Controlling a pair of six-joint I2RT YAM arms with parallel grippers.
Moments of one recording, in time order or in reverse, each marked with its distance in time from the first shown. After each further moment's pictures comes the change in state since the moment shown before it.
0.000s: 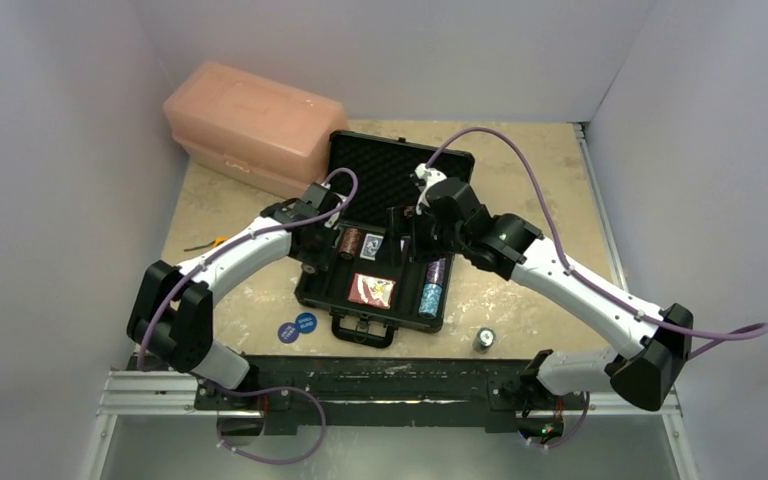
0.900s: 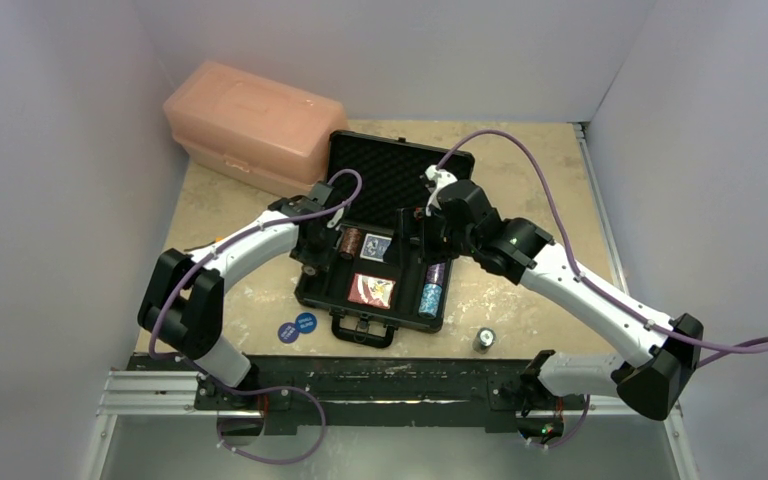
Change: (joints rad) left arm 0.005 0.079 0.045 -0.045 0.001 -0.001; right arm -0.031 -0.059 -0.044 -0.002 -0.006 -0.019
